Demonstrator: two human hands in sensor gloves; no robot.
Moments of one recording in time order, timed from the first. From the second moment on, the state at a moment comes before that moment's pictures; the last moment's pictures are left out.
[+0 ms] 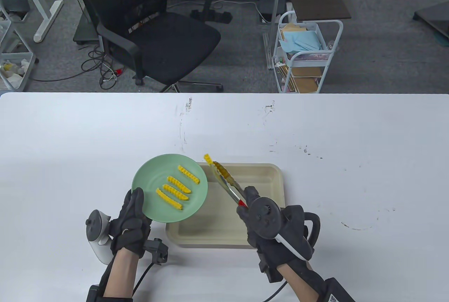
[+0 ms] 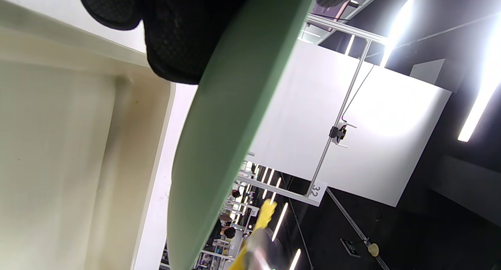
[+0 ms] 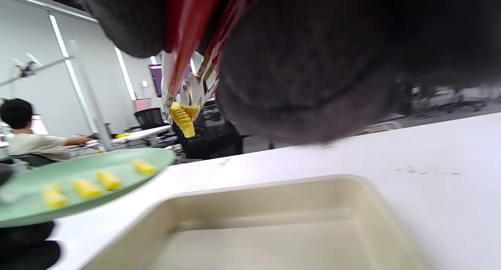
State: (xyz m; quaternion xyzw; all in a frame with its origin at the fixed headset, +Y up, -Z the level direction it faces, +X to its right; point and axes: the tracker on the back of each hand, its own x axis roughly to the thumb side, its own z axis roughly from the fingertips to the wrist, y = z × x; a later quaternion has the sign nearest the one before) left_hand -0.272 -0.764 -0.259 0.00 0.02 0.81 0.59; right_hand 0.065 -0.592 -0.221 0.07 -0.04 0.99 0.15
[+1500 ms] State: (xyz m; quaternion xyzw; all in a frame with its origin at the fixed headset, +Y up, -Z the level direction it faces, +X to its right) left_hand -0.270 -0.764 -0.260 -0.01 0.02 0.81 0.59; right_hand 0.214 -0.667 -0.271 -0.21 -0.01 0.97 0.12
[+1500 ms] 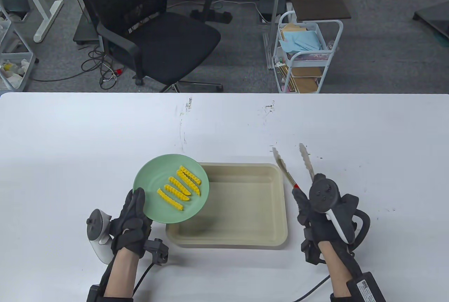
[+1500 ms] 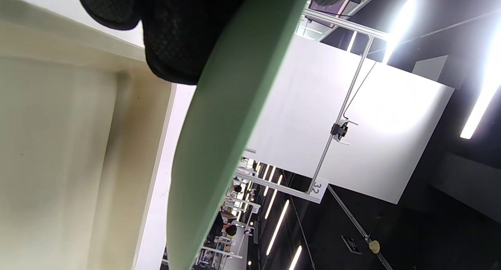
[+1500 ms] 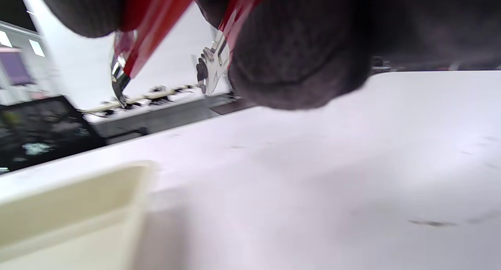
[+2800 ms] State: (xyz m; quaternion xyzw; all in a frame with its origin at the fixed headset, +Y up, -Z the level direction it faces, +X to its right) left_hand -0.273 -0.765 -0.260 0.00 0.03 0.80 0.59; right_hand 0.241 -0.739 -0.292 -0.30 0.15 0.94 -0.09
